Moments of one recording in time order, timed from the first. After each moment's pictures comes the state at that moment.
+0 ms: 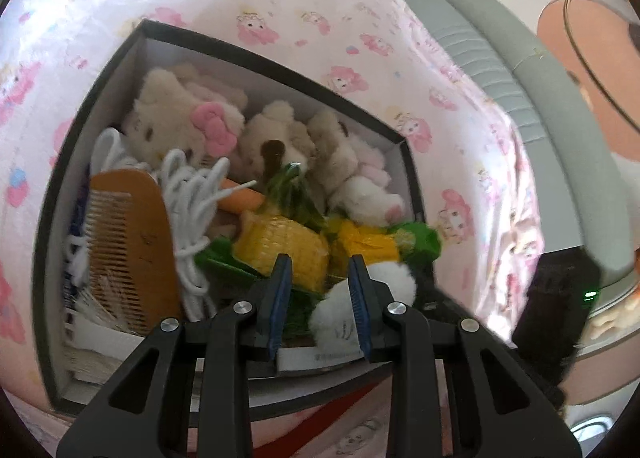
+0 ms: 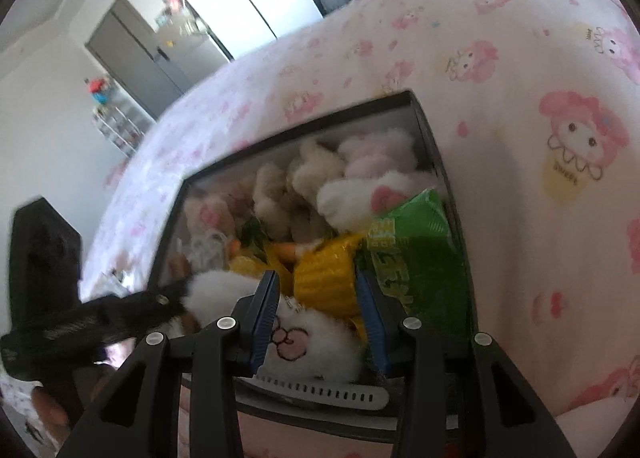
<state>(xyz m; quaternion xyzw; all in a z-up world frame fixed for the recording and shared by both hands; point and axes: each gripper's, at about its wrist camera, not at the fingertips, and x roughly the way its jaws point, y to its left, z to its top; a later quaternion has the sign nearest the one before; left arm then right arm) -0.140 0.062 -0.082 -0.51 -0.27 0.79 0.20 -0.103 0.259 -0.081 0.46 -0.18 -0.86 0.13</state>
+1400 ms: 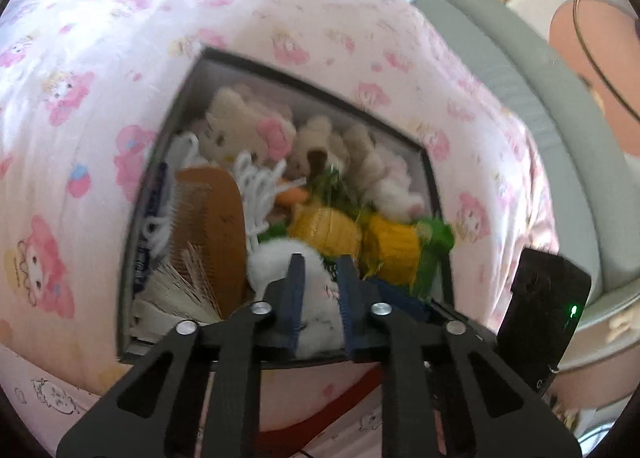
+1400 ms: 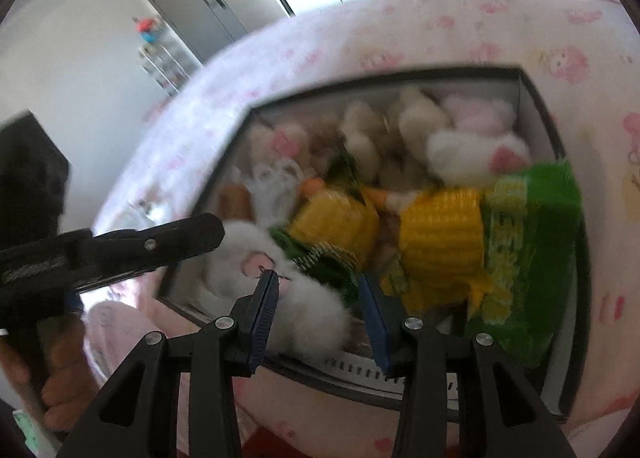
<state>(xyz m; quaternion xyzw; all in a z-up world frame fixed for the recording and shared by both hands) -0.107 0.037 -0.070 -0.52 -0.24 0.81 0.15 -0.090 0.208 -0.093 0.49 -0.12 -0.83 0.23</state>
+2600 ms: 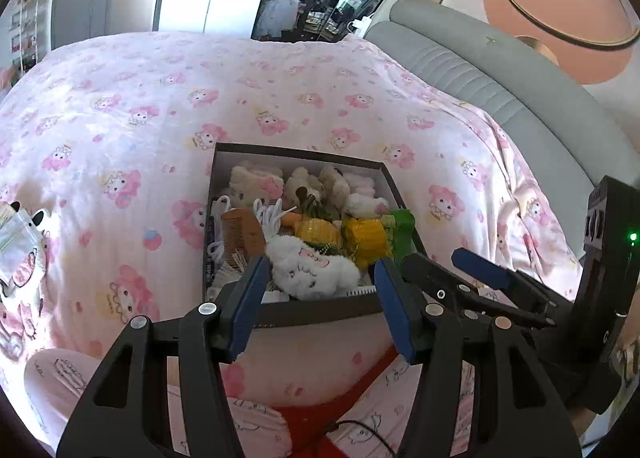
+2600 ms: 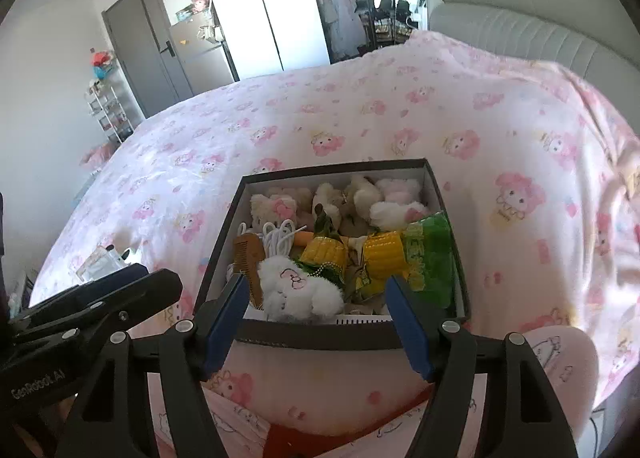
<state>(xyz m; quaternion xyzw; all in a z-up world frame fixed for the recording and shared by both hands) 0.001 0.024 0.041 -0.41 -0.12 0.89 0.15 0.009 0.189 0.028 0.40 -0.07 -0.91 0.07</state>
